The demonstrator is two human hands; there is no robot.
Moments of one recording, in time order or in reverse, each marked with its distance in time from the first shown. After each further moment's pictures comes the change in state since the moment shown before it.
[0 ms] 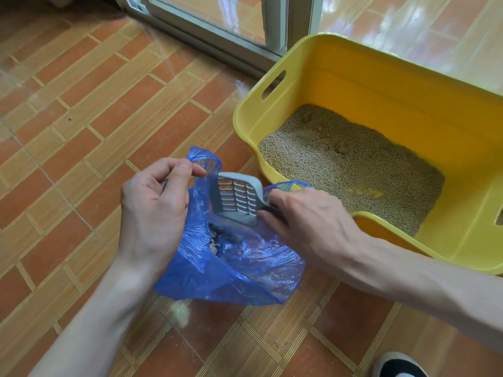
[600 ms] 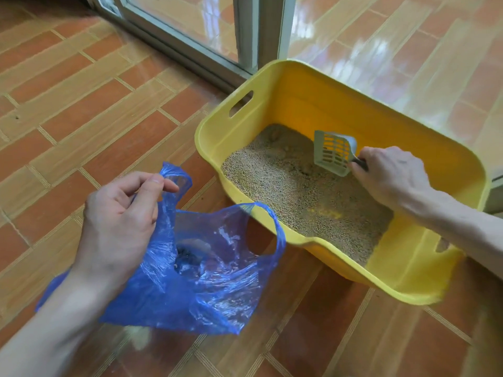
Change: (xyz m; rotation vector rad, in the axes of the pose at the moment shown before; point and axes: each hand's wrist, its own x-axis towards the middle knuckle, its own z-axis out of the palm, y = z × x) left_hand 0.011 -0.013 0.023 0.019 -0.012 -0.013; right_hand 0.015 0.201 -0.064 -0.410 0.057 0.484
